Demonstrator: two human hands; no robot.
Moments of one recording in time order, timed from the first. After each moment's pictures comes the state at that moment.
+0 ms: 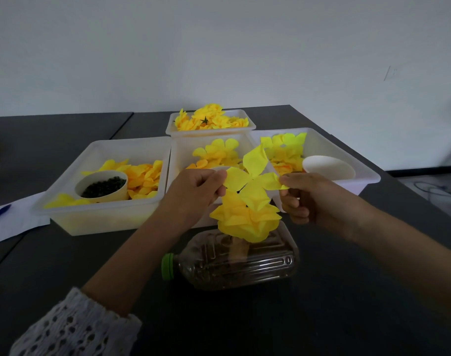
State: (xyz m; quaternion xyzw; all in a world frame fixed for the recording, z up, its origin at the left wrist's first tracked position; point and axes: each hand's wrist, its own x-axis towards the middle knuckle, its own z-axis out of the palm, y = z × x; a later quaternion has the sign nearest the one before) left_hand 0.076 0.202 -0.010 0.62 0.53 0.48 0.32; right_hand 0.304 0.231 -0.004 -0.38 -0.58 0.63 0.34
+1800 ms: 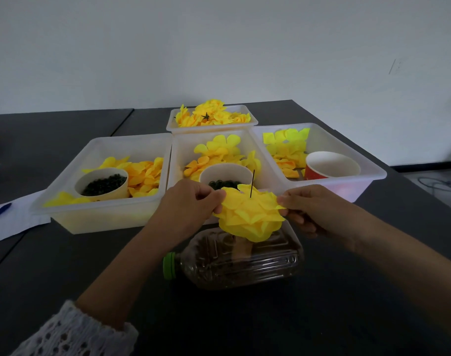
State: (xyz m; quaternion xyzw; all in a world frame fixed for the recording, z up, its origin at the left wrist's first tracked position) left_hand 0.067 0.189 -0.019 0.66 0.62 0.36 0.22; right_hand 0.304 0.220 -0.017 -0.46 -0.65 0.54 0.27
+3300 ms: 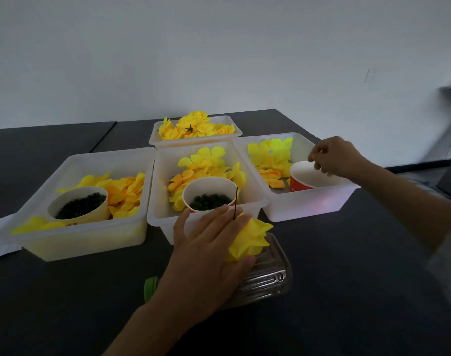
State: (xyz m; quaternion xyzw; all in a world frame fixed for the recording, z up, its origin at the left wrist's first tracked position) left_hand 0.104 0.161 -0.051 0.81 0.55 0.22 0.00; right_hand 0.379 0.353 0.014 -0.66 -0.67 0.18 0.30
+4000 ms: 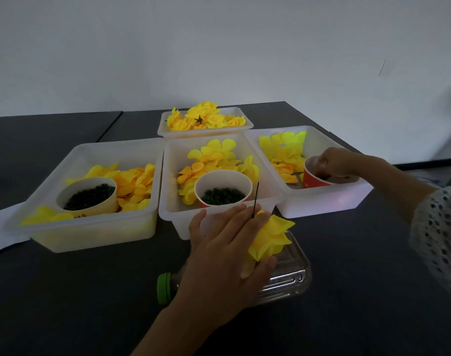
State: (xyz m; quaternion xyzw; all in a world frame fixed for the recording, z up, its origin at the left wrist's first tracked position) left_hand 0.109 0.164 -0.067 0.79 0.53 0.31 0.00; right_hand 0.381 0.408 -0.019 -0.67 -0.73 0.13 0.04
